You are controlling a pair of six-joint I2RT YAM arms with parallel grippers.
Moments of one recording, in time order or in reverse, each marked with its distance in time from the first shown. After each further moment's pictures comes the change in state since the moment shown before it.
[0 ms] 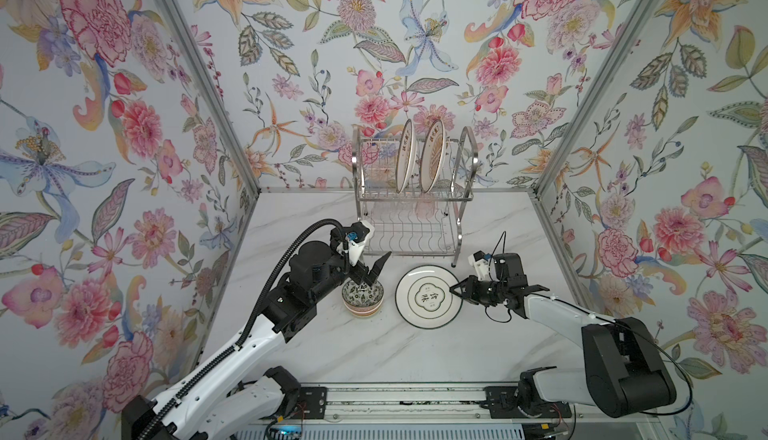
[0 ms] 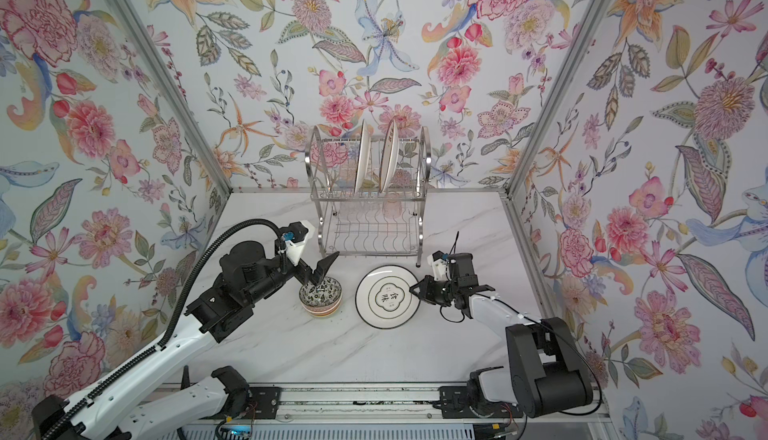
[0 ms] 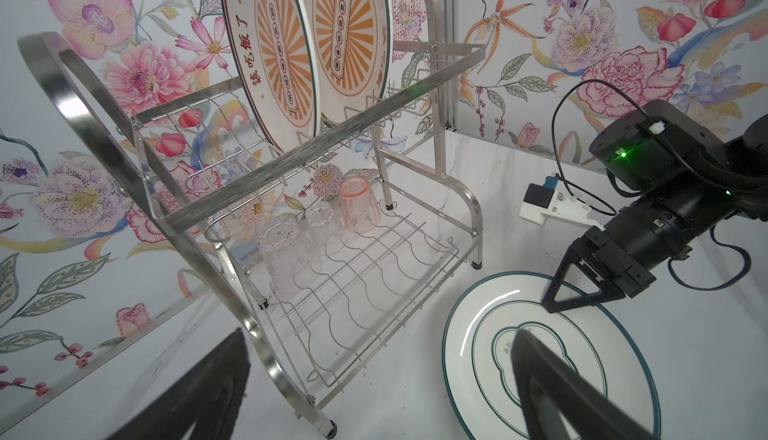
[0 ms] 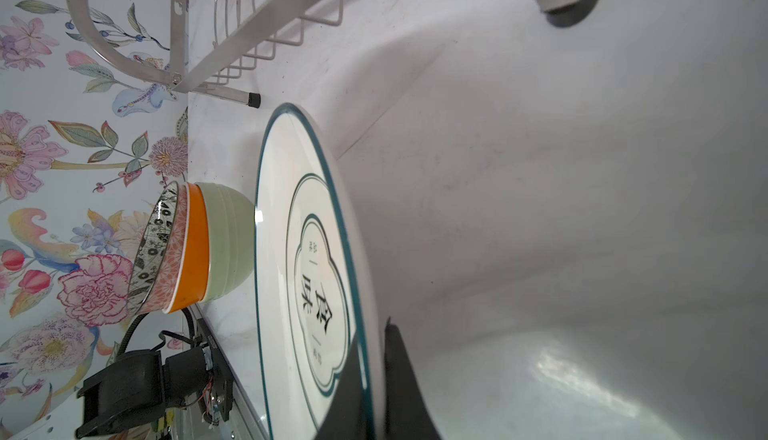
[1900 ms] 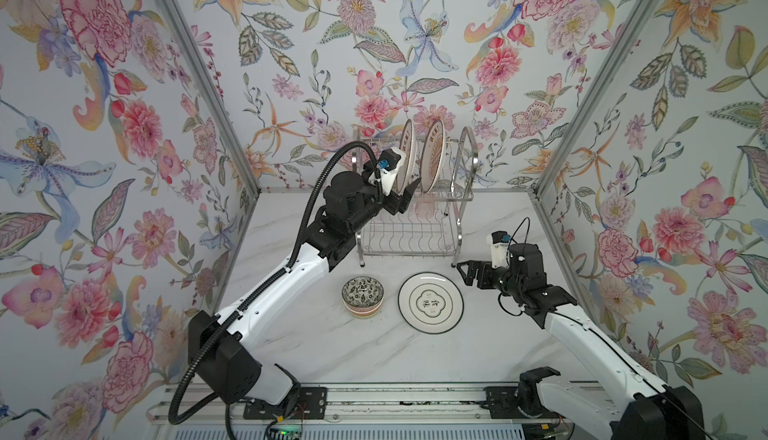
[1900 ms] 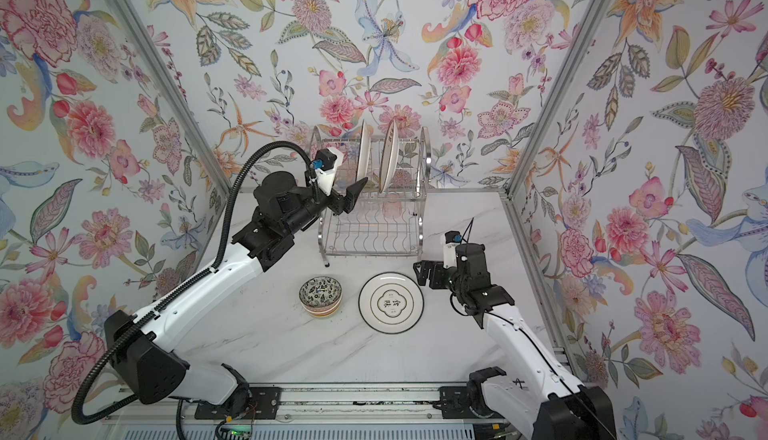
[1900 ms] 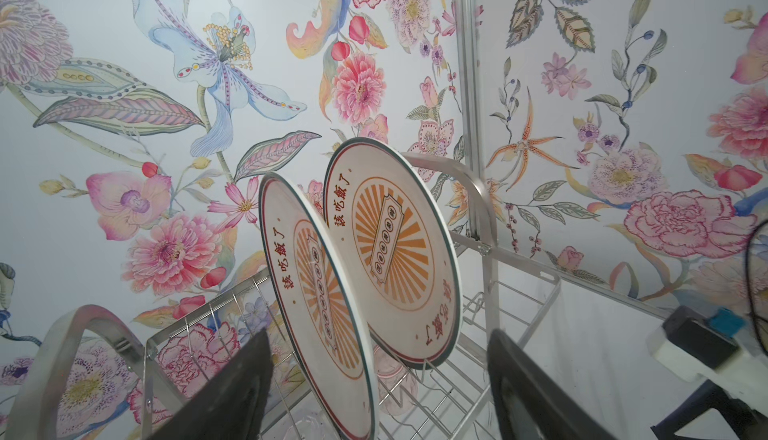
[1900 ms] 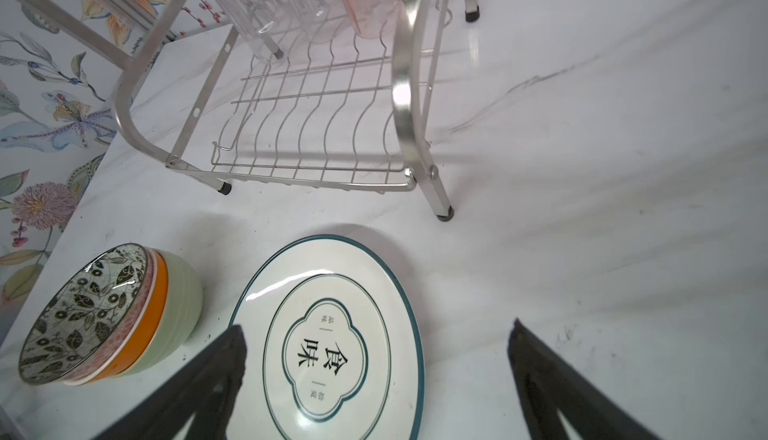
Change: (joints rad) left arm 0.026 0.546 0.614 0.162 0.011 0.021; right arm 0.080 -0.376 0.117 -0.187 0.445 -0.235
